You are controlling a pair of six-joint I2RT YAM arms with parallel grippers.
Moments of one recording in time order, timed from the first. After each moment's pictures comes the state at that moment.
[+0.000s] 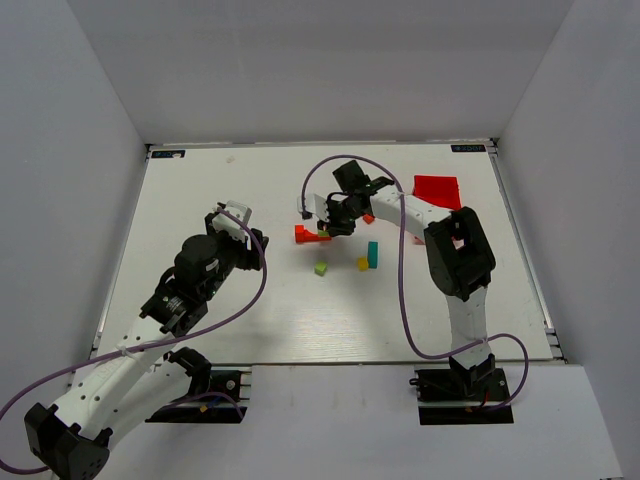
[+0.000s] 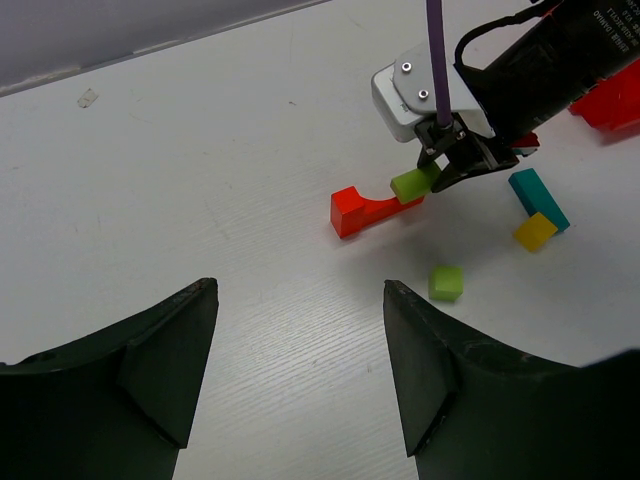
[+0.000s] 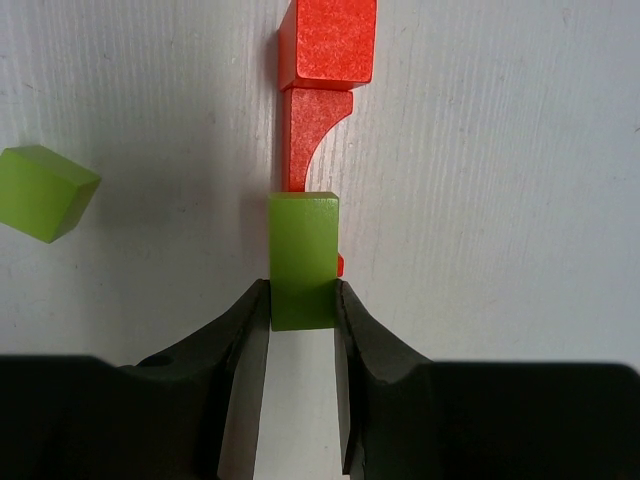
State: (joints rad) left arm -0.57 0.73 0.65 -0.14 -0.18 -0.02; right arm 0.60 2.07 1.60 -0.59 -0.44 -1.05
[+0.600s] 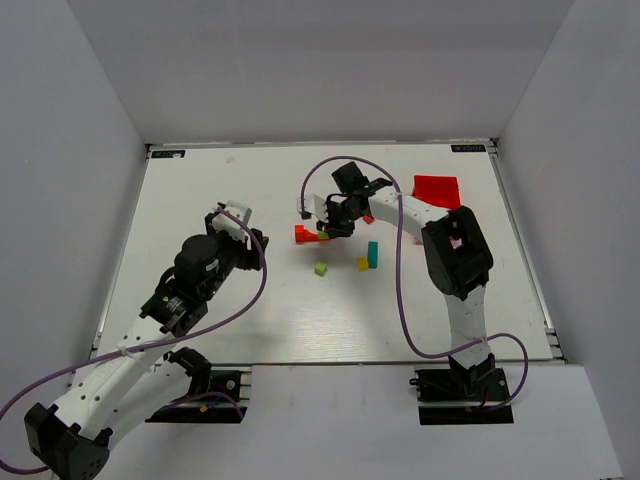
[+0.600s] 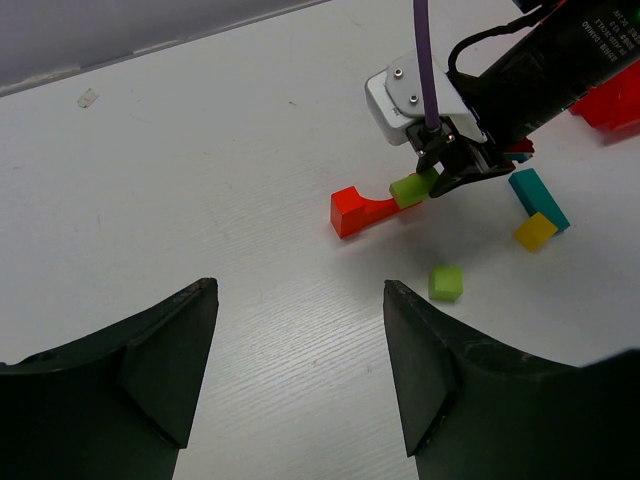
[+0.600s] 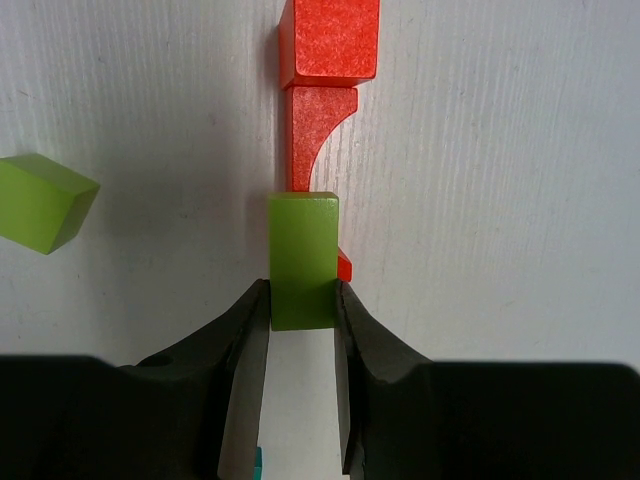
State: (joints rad) left arm -0.57 0.73 0.65 -0.14 -0.18 -0.02; right arm 0.61 2.09 1.60 -0.59 -0.43 -1.01
